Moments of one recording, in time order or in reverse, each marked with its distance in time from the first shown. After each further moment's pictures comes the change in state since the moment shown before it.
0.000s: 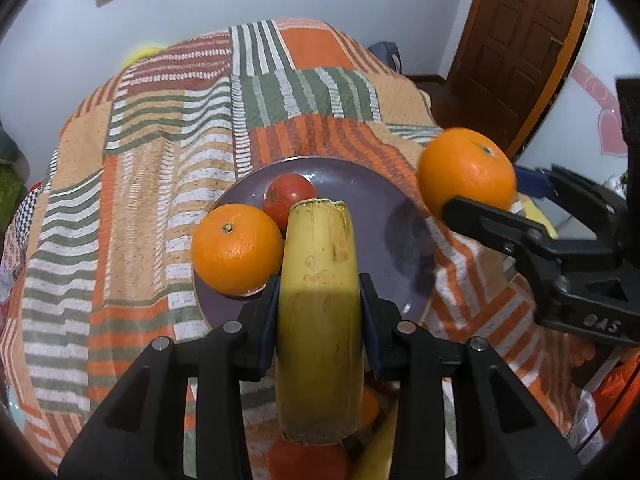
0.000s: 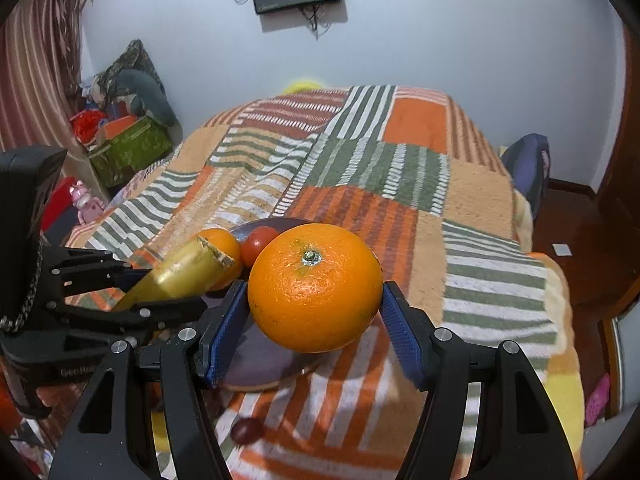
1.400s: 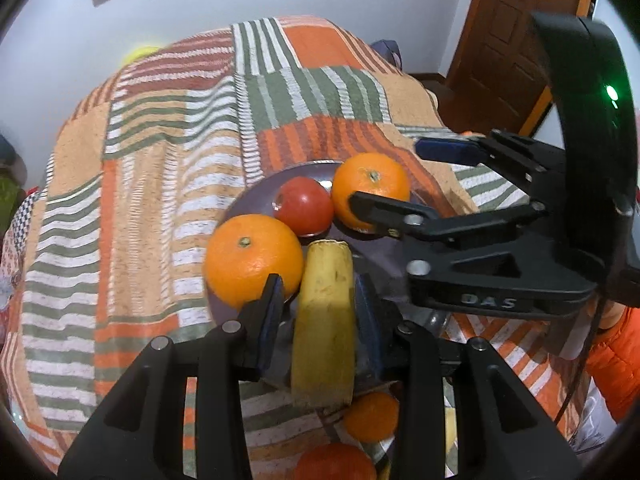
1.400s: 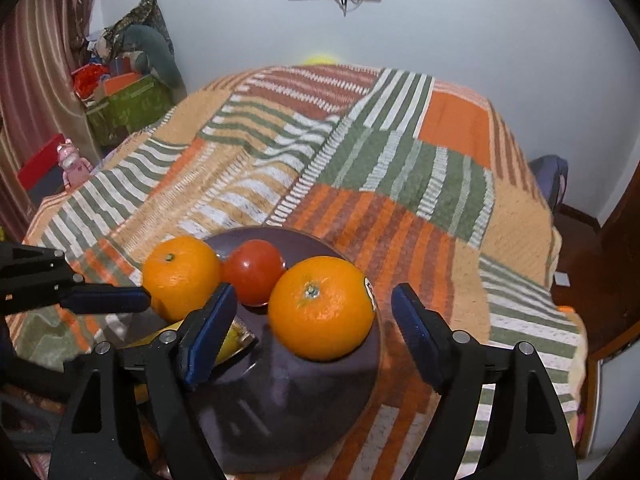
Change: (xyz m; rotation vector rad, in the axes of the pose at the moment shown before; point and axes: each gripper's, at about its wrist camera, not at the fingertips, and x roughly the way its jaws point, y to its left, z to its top) left arm -0.004 0.017 0.005 -0.009 -0.014 0.007; right arm 0.041 0.019 0.027 -0.128 0.057 -0.025
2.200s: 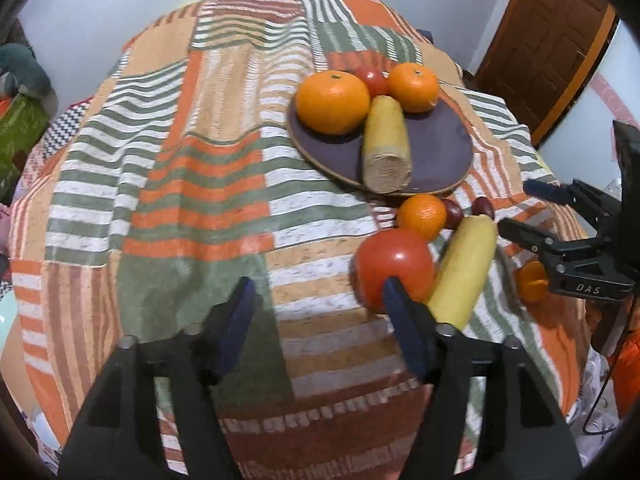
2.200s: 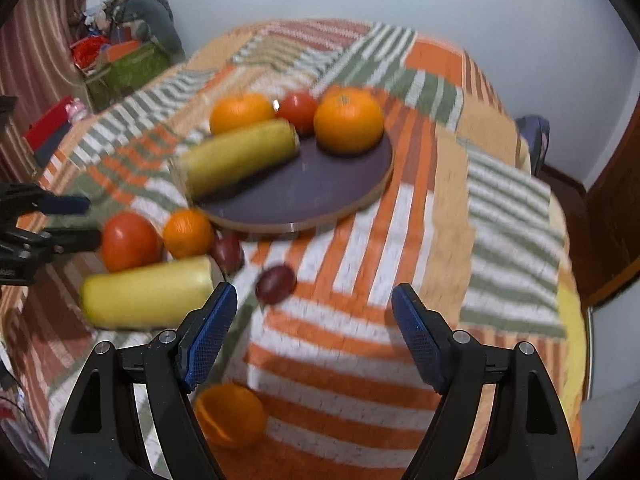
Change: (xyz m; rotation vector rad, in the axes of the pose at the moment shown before) left arm -0.053 0.029 -0.130 -0.130 0.068 0.049; right arm -0.041 0.035 -0.110 0.035 0.153 -0.057
